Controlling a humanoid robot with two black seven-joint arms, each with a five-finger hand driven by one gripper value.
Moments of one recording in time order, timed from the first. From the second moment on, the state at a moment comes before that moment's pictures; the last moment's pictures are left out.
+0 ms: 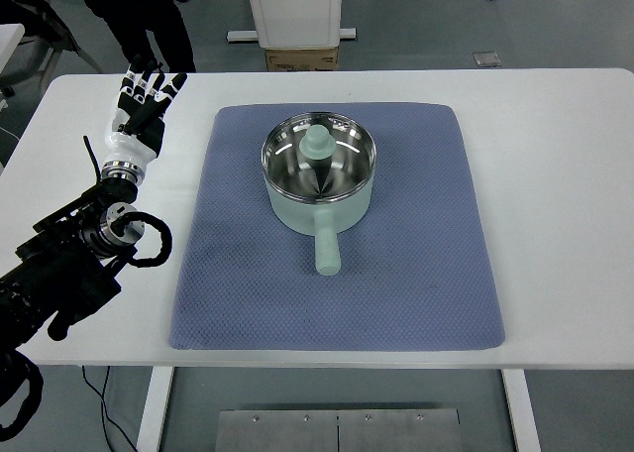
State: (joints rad) left arm -0.89 0.13 -0.46 -0.38 -0.29 -0.21 -0.56; right arm 0.02 0.00 0.56 0.09 -0.45 -0.02 0.06
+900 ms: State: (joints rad) left arm -0.93 0.21 -0.46 -0.38 -0.06 -0.21 -0.56; right arm 0.02 0.00 0.56 0.09 -0.45 -0.02 0.06
